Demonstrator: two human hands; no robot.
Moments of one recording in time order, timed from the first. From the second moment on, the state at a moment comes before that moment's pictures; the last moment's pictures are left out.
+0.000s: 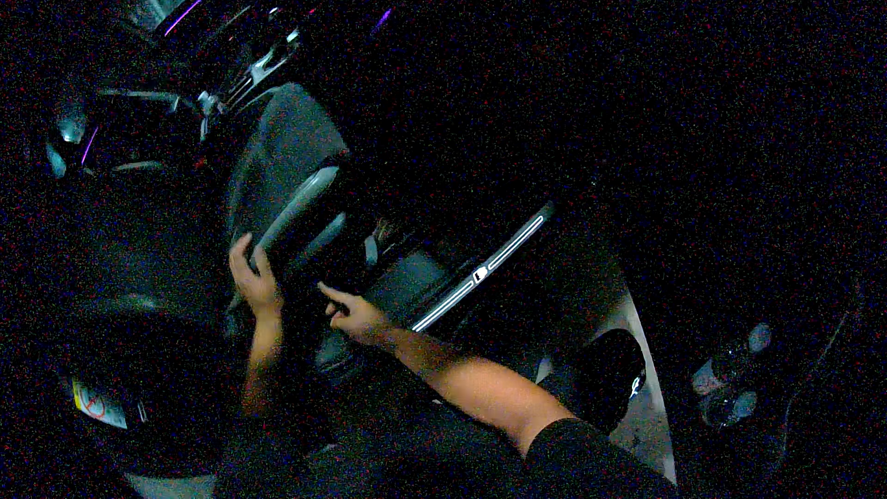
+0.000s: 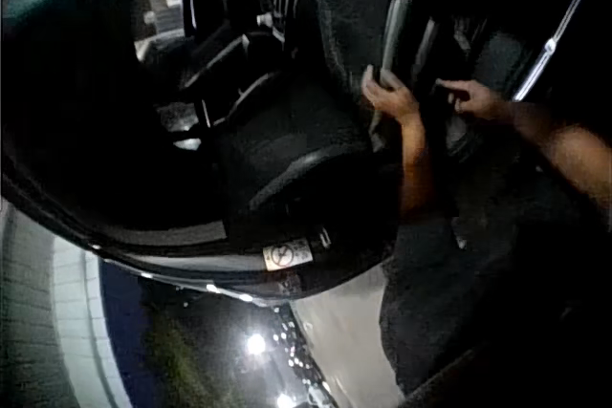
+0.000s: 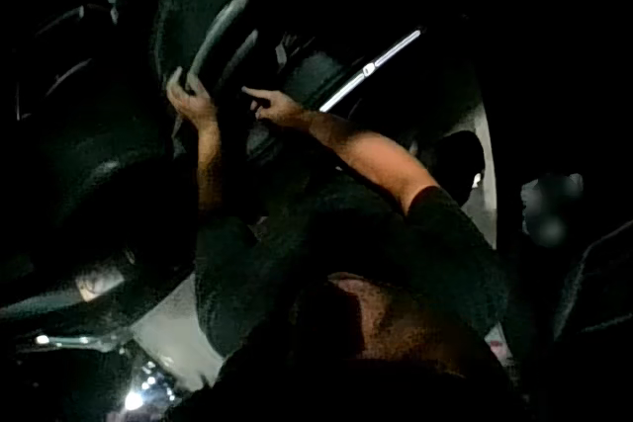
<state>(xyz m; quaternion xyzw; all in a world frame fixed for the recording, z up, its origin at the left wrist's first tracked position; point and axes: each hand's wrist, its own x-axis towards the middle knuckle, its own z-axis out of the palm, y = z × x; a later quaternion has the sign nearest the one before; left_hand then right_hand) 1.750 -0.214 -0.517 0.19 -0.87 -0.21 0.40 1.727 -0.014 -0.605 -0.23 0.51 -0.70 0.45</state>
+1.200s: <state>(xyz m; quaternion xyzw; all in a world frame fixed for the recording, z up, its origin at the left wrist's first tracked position) 1.840 -0.121 -0.566 0.15 -0.92 0.09 0.35 1.755 0.007 -0.616 -0.32 0.51 -0.67 0.44</state>
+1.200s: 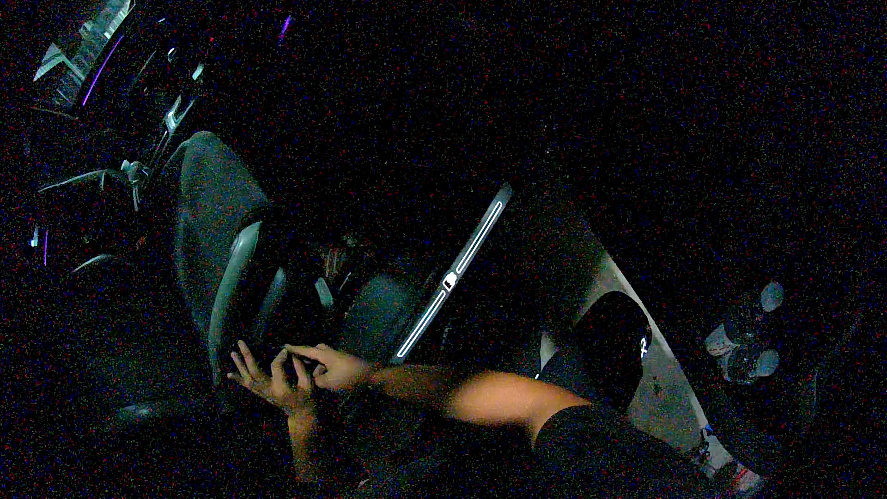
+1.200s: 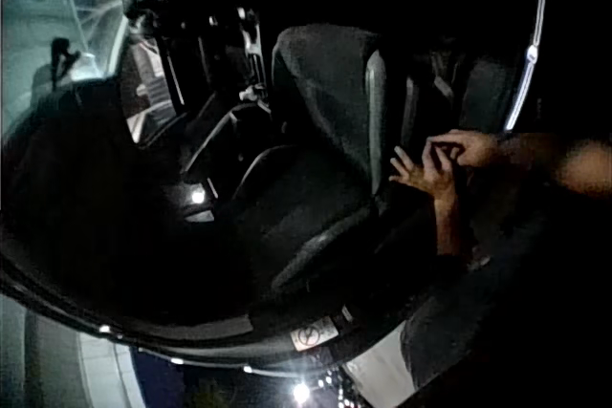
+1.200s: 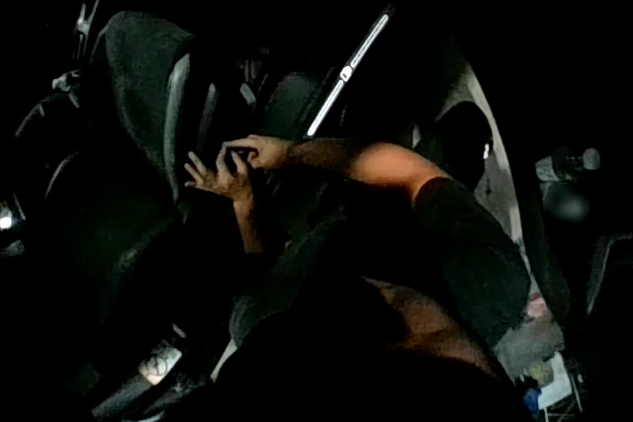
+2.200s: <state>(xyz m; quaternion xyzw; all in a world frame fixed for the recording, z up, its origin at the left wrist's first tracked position) 1.844 -0.112 -0.527 0.15 -0.90 0.19 0.35 1.969 0.463 -0.509 0.31 0.89 -0.29 0.17</state>
